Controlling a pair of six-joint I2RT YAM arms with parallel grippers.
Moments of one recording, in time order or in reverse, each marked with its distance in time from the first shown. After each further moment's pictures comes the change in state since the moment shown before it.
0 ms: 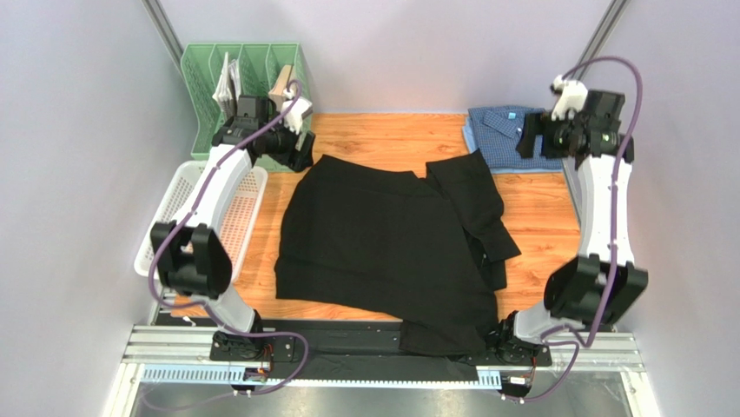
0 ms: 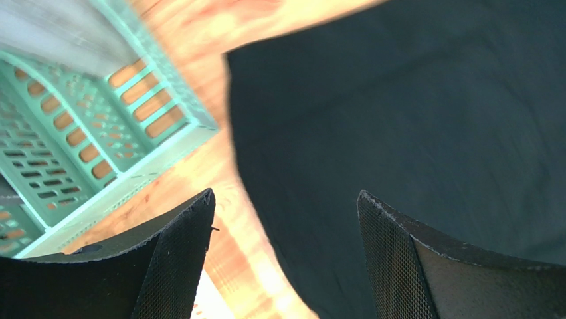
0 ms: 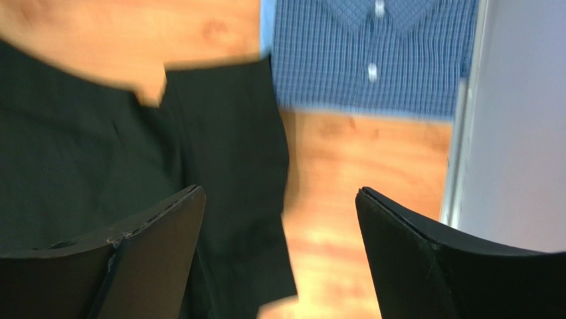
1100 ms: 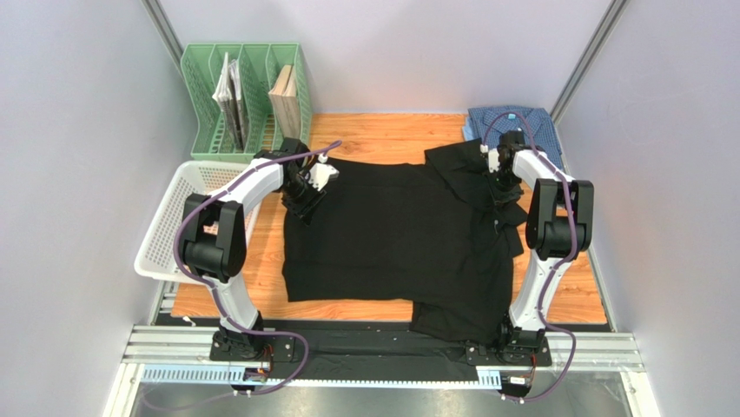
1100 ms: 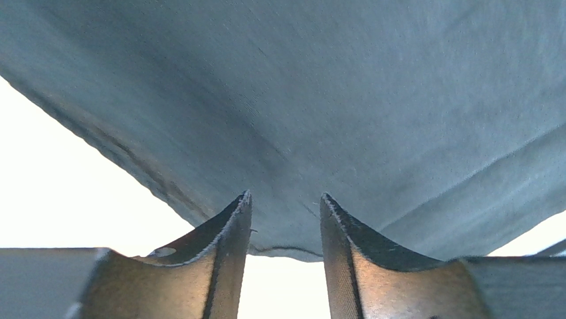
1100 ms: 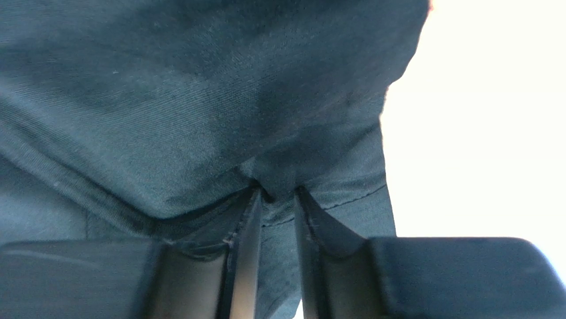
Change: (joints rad) left arm -0.142 0.091 -0.258 -0.202 -0.174 0.154; right arm 0.172 0.412 -0.261 0.020 0.409 -0.106
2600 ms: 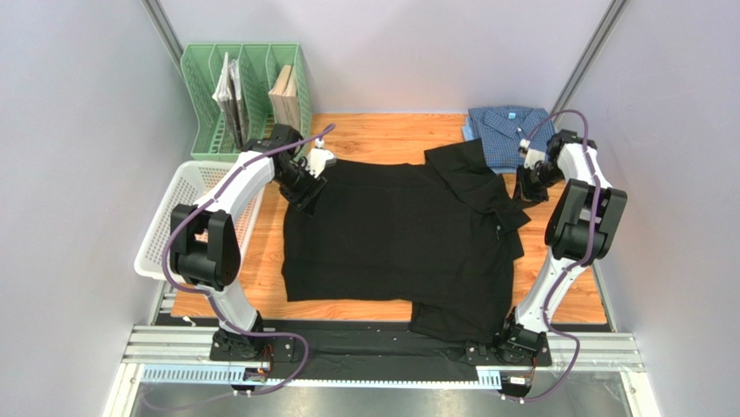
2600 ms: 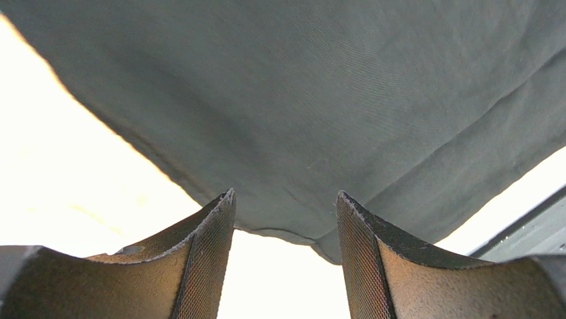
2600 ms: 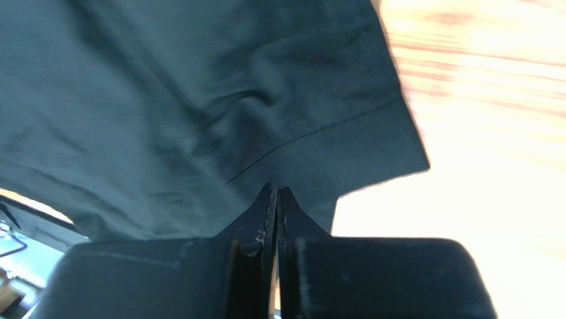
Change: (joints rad) left arm 0.021 -0.071 0.086 -0.092 0.103 0.017; right arm -0.259 0.024 0.172 -0.337 -0.452 -0.023
